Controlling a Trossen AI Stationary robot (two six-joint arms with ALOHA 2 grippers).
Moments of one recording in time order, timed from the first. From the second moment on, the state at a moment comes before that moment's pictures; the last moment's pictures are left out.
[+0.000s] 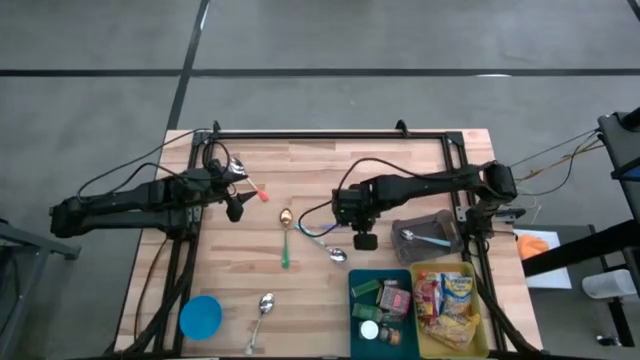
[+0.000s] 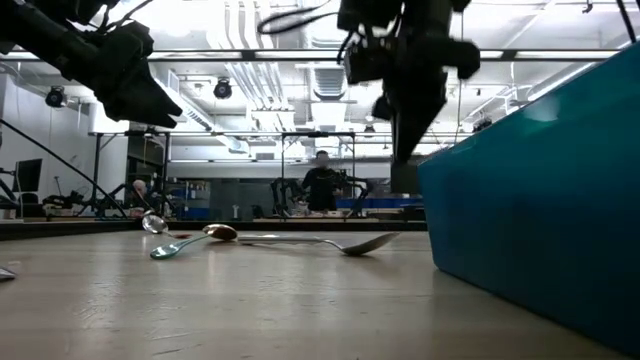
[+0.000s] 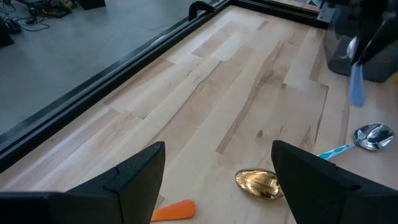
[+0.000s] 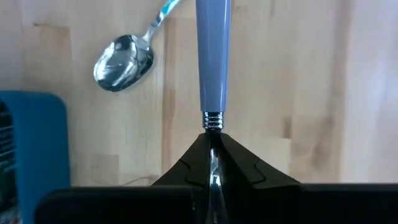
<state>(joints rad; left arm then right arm) 0.20 0.52 0.44 -0.42 -0.26 -0.18 0.01 1.80 1.41 -0.95 -0.02 -0.01</state>
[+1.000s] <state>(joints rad) 0.21 0.52 0.44 -0.42 -0.26 -0.18 0.37 1.14 0.94 -1.16 0.18 0.53</state>
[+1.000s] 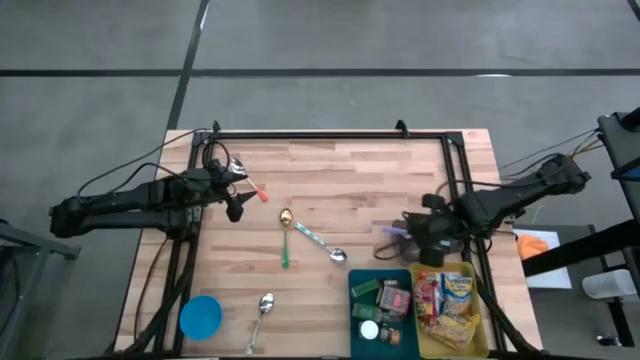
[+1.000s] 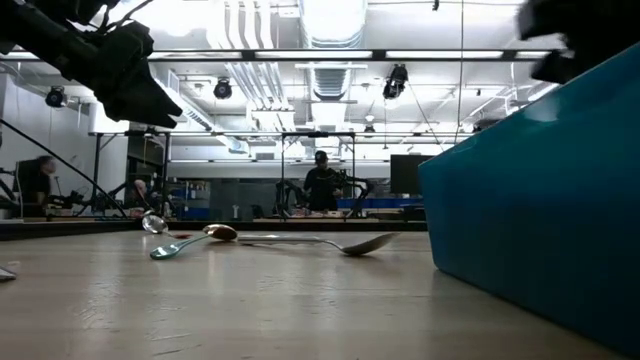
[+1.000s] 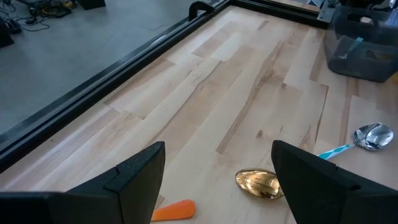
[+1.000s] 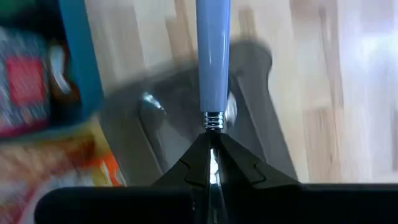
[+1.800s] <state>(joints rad) 0.20 0.52 0.44 -0.42 -0.26 -0.18 0.47 0.96 0.56 -1.06 0.12 0.76</state>
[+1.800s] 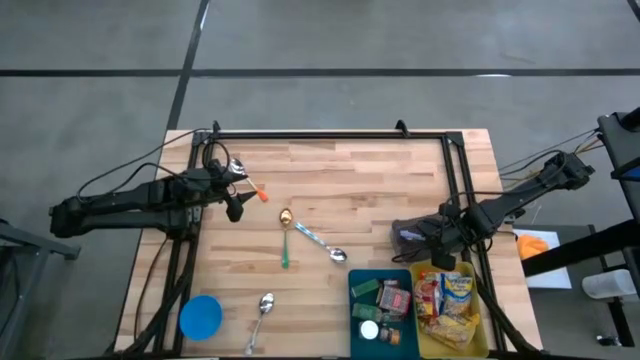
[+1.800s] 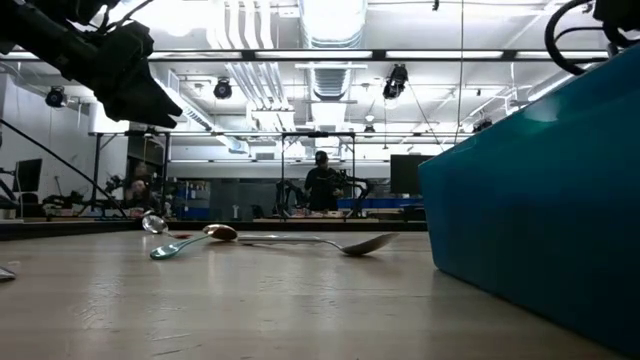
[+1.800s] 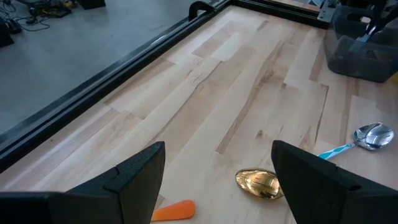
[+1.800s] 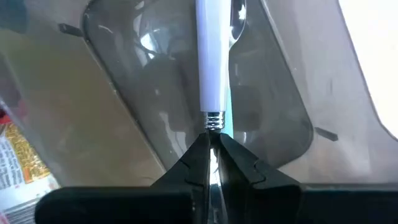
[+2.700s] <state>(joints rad) 0.20 0.52 0.44 -0.42 -0.26 -0.18 0.47 0.96 0.55 -1.04 0.16 0.76</state>
